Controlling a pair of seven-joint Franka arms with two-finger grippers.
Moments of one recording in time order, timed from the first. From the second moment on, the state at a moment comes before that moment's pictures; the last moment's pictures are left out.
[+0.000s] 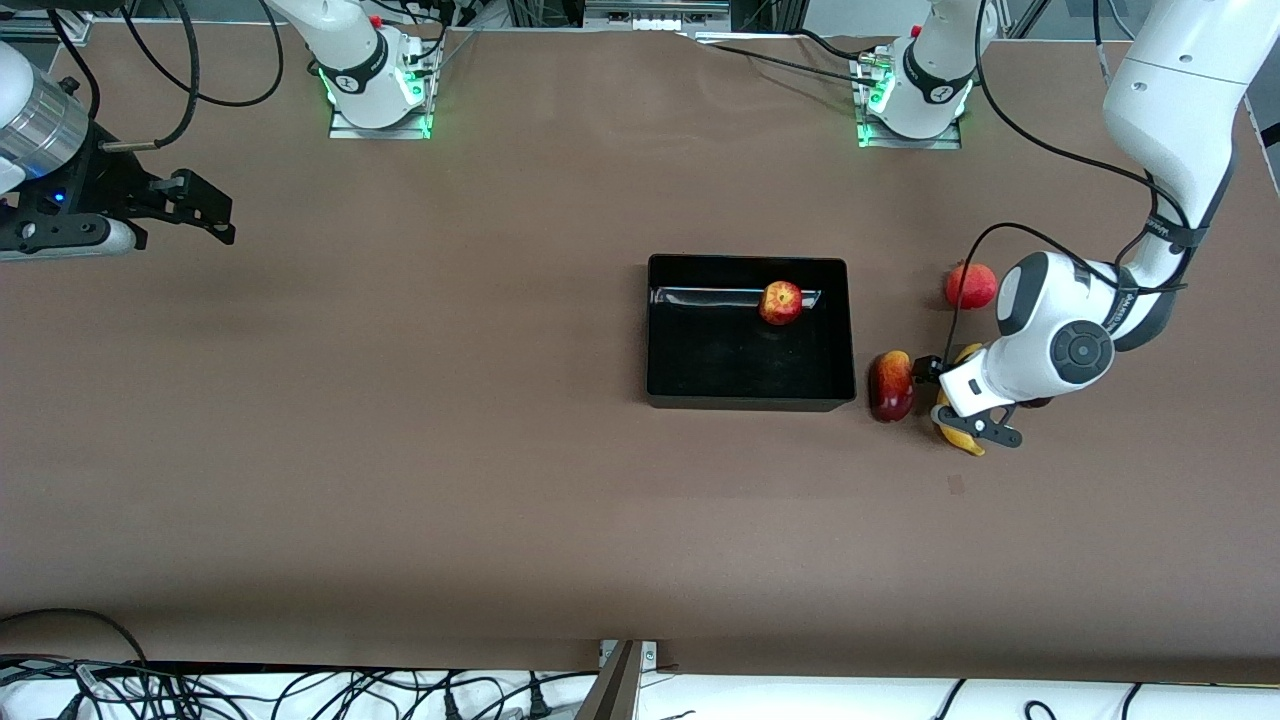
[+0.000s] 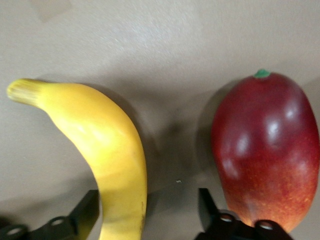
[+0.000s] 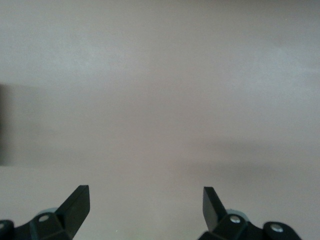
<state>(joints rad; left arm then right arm) 0.33 0.59 -0.38 -1.95 0.29 2.31 0.12 0.16 -0.03 -0.06 -1.66 -0.01 1.62 0.02</state>
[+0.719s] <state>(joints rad) 0.33 0.51 -0.49 -1.75 0.34 1.93 0.07 0.16 -0.03 -0.06 -1.66 -0.01 1.62 0.02</state>
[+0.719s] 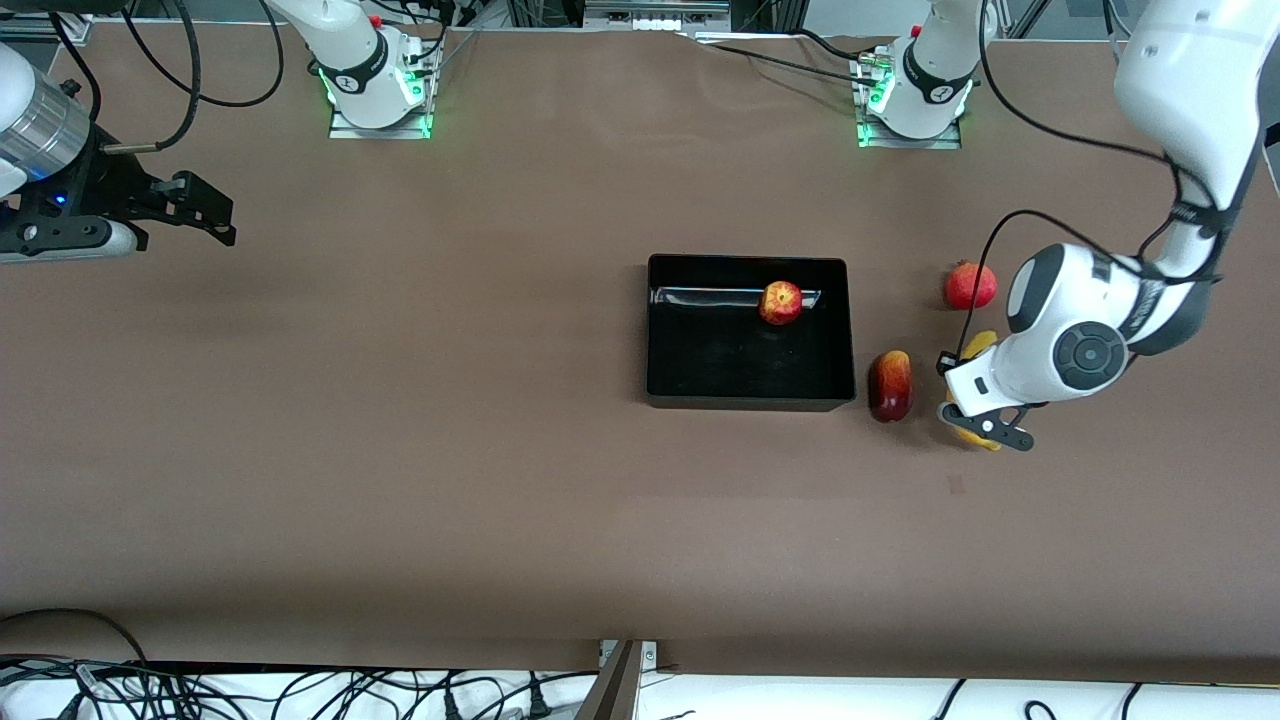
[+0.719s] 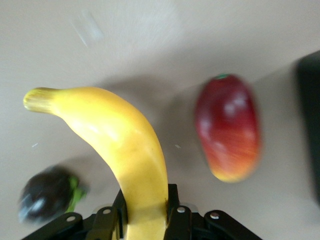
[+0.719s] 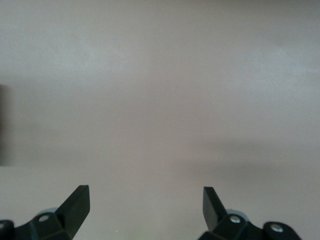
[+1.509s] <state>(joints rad) -0.06 0.59 -0.66 -1.61 0.25 1.88 -0.50 0.15 -0.02 -0.06 -1.66 -0.01 1.63 0.02</state>
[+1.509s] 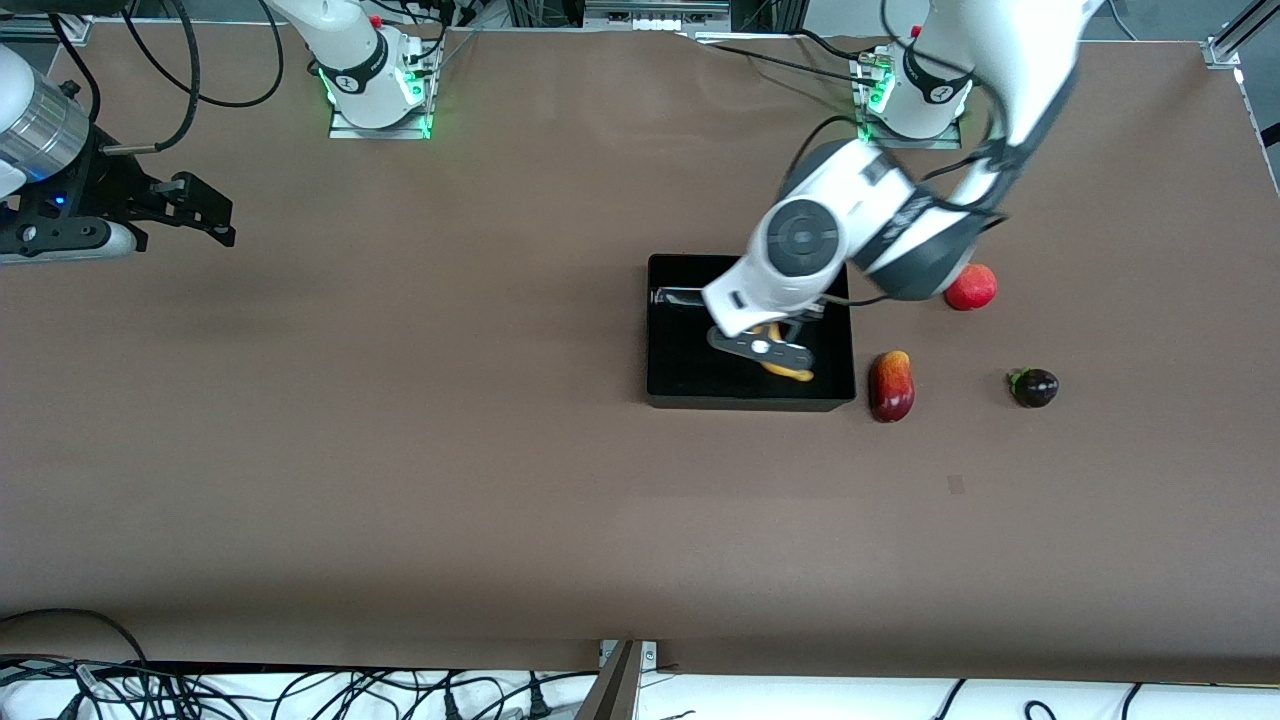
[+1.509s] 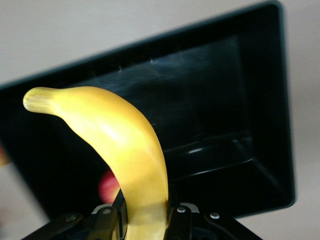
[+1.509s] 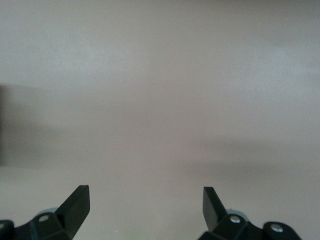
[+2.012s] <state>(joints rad) -0.18 0.80 -0.62 -1.61 0.25 2.13 -0.61 0.15 -0.02 -0.06 -1.66 -0.01 1.63 0.02</state>
